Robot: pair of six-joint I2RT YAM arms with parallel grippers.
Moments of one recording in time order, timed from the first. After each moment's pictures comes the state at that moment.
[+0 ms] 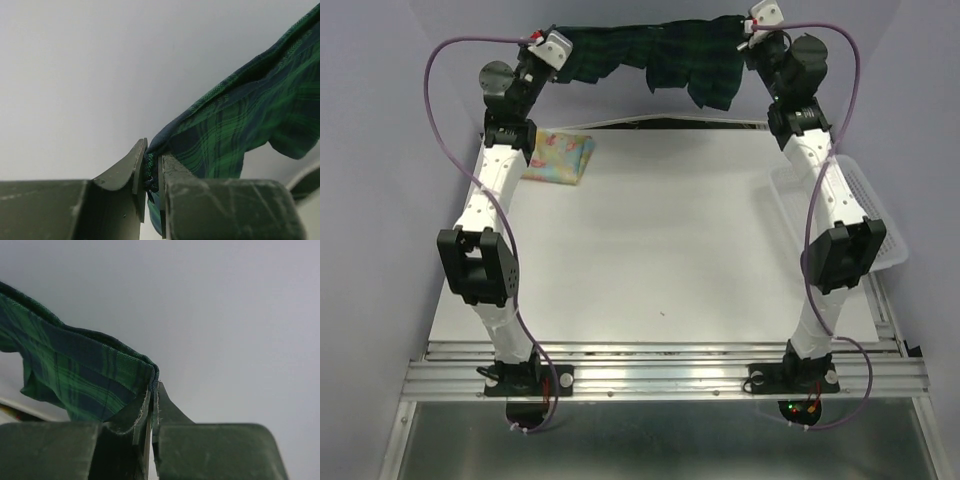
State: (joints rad) left arm -0.09 1.84 1.83 0.45 0.39 0.48; right arm 0.19 1.96 2.14 0.13 -0.16 -0.49
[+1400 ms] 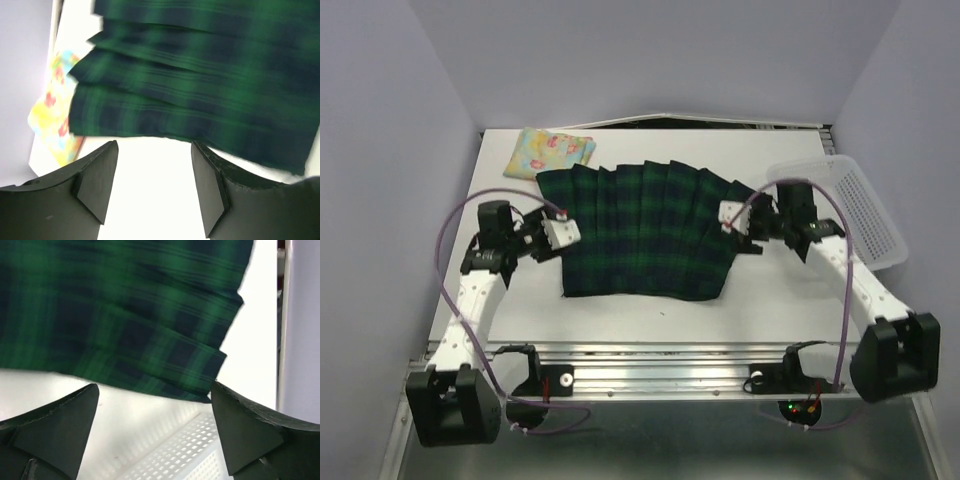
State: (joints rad) left arm 0.01 0.96 0.69 -0.43 0.65 1.23; right arm 0.18 1.15 0.84 -0.47 -0.52 -1.28
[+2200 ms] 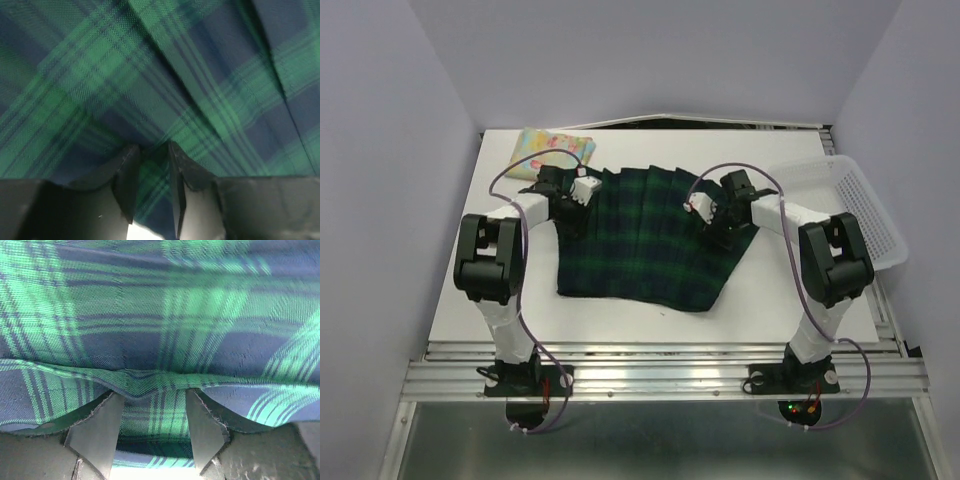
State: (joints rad) left arm -0.12 1.81 1.14 -0.39 0.37 0.39; right arm 0.29 1.89 1.25 -0.54 -0.27 -0.83
